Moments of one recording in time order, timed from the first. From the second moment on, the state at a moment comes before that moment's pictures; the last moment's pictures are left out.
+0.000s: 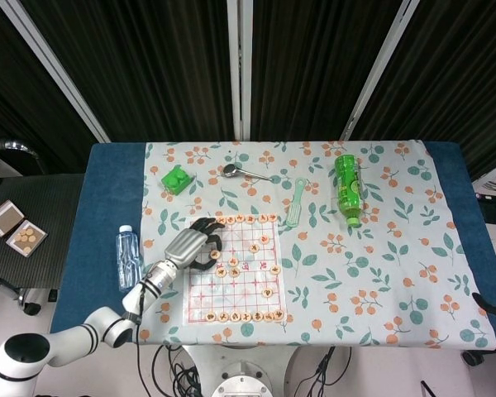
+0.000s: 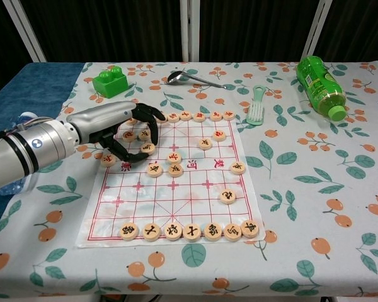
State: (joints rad) left arm -0.77 -1.85 -0.09 -0.95 1.50 0.93 -0.35; right arm -0.01 -1.07 0.09 -1.48 -1.42 1.51 0.15
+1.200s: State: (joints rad) left arm -0.73 -1.76 -0.07 -1.04 1.52 1.05 -0.28; right arm -0.01 -1.07 0.09 -1.49 -1.43 1.51 0.14
